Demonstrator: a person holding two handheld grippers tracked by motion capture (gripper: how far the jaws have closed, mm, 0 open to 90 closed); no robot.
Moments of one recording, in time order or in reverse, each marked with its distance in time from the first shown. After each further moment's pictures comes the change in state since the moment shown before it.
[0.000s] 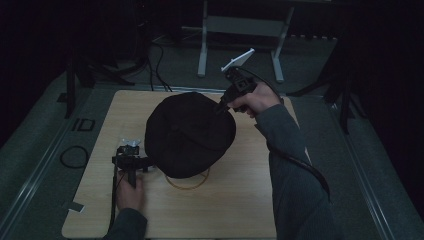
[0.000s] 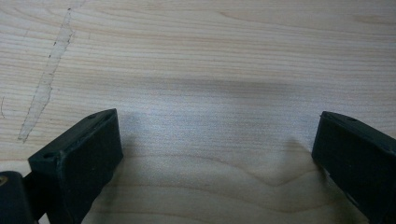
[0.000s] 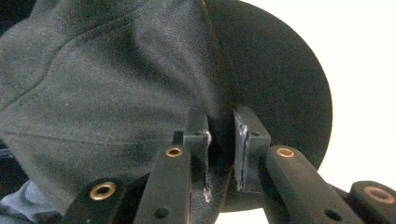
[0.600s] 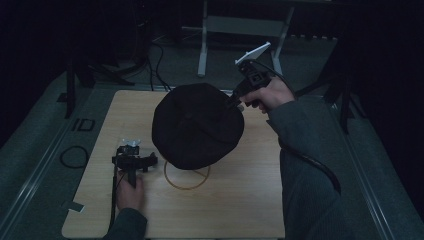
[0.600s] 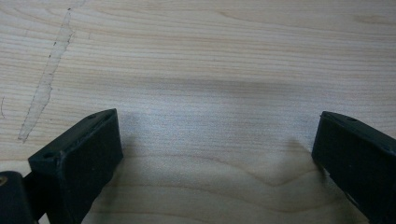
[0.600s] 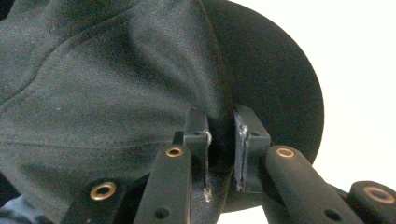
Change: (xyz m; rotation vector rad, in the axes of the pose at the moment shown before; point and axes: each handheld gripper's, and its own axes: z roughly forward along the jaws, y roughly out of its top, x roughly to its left) left arm 0.000 0.000 0.000 0.004 -0.001 0.004; right arm -0.012 -0.008 -0.031 -0.051 -0.014 0.033
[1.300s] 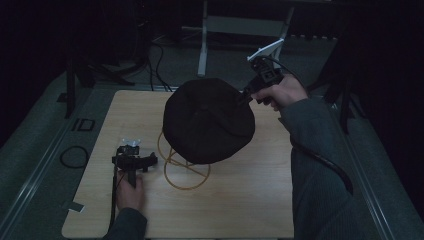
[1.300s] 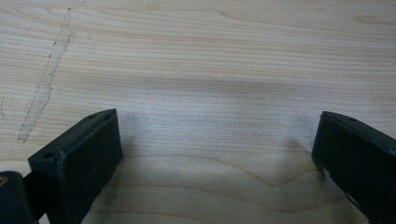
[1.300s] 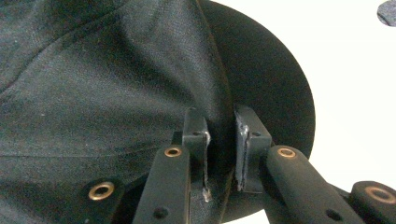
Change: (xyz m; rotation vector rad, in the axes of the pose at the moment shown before) left arm 0.000 0.000 0.000 -0.002 0.001 -0.001; right arm -0.013 -0.009 -0.025 -0.018 -0.034 0.021
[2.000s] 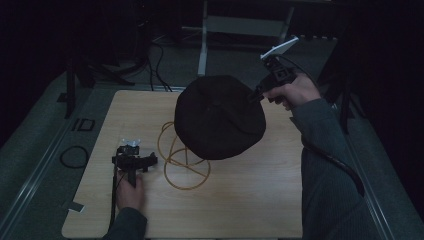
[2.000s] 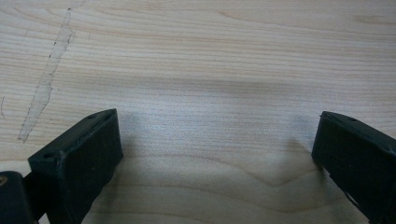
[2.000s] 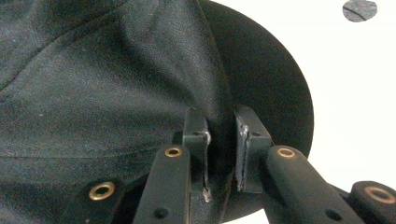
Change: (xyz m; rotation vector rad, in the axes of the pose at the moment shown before) left arm 0.000 0.000 0.000 0.001 0.000 0.002; right arm -0.018 -0.010 -0.019 -0.029 -0.025 0.035
